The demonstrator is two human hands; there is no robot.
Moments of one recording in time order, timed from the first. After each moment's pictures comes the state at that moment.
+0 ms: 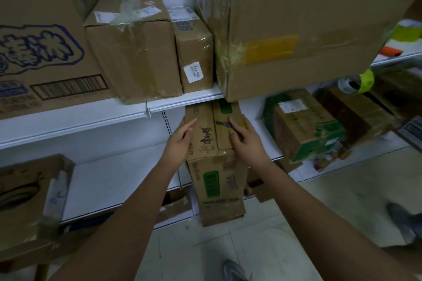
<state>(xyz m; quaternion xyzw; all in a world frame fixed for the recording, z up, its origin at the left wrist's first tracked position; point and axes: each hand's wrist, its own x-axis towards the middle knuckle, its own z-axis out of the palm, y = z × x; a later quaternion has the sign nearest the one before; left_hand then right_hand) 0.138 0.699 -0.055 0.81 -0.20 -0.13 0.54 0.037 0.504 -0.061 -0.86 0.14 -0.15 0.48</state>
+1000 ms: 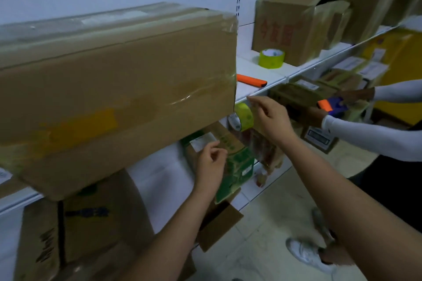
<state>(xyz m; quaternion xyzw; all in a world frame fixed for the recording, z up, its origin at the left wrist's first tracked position) 0.021 0.313 -0.020 0.72 -0.22 -0.27 0.60 -0.050 0.120 0.030 -0.86 0.26 -0.34 0.29</state>
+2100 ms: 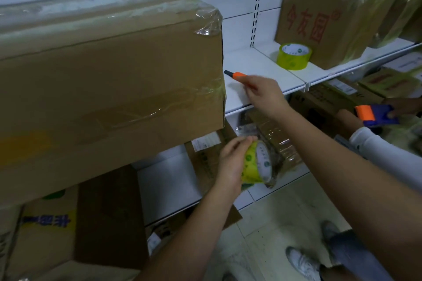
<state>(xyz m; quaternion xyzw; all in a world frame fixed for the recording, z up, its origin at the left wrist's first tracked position) 0.004 0.173 -0.009 0.58 -0.02 -0.38 0.72 0.046 -0.012 0.036 -0.92 0.12 -0.25 0.25</state>
